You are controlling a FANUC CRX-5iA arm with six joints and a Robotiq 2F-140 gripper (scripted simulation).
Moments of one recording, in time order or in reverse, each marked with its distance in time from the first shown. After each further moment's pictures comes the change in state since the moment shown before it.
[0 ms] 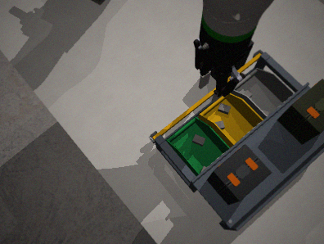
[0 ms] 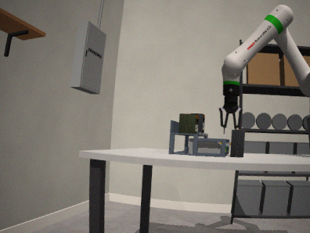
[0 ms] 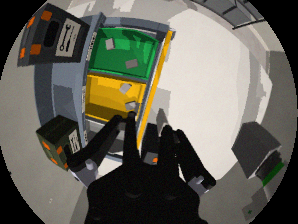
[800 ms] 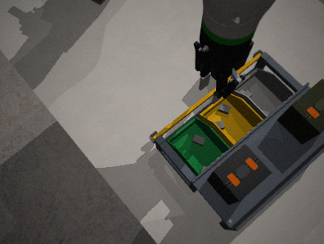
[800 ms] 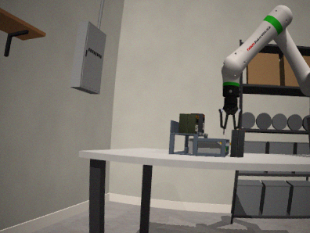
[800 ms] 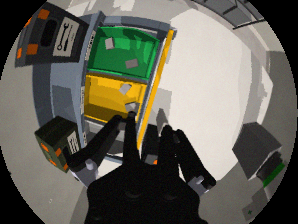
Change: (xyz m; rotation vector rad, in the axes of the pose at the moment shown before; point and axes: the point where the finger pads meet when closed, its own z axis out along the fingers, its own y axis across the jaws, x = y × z) arm 0.000 -0.001 0.006 0.001 0.000 0.000
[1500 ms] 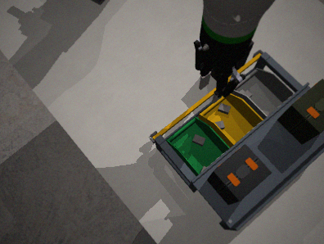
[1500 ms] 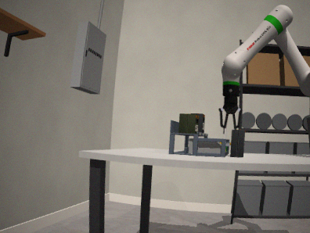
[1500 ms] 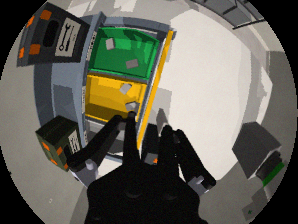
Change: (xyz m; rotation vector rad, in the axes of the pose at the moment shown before) arm 0.000 0.000 -0.004 0.000 0.000 0.000
